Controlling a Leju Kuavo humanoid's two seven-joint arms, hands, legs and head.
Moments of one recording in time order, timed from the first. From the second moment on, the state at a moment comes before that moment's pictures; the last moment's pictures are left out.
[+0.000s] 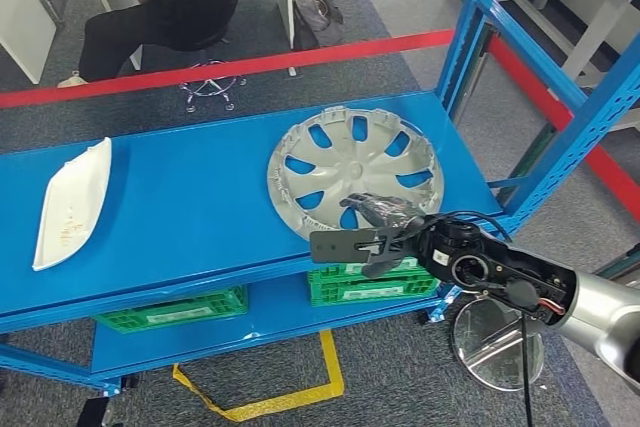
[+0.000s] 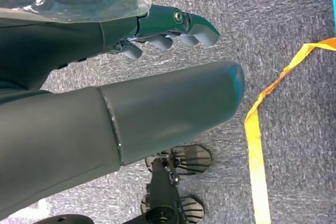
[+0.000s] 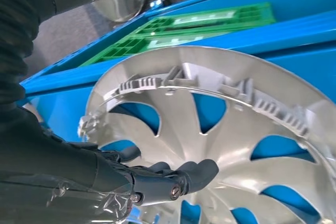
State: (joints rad) left arm -0.27 0.19 -0.65 -0.25 0.54 0.15 -0.21; right arm -0.62 -0.67 1.00 -1.82 0.22 0.25 0.70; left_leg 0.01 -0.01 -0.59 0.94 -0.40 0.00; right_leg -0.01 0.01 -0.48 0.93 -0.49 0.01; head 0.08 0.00
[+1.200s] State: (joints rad) left arm -0.29 0.18 -0.64 -0.25 0.51 0.15 -0.20; right arm -0.60 -0.74 1.00 -1.79 0.54 0.33 0.56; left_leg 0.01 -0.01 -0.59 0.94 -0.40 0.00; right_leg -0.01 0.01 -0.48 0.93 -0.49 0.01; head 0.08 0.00
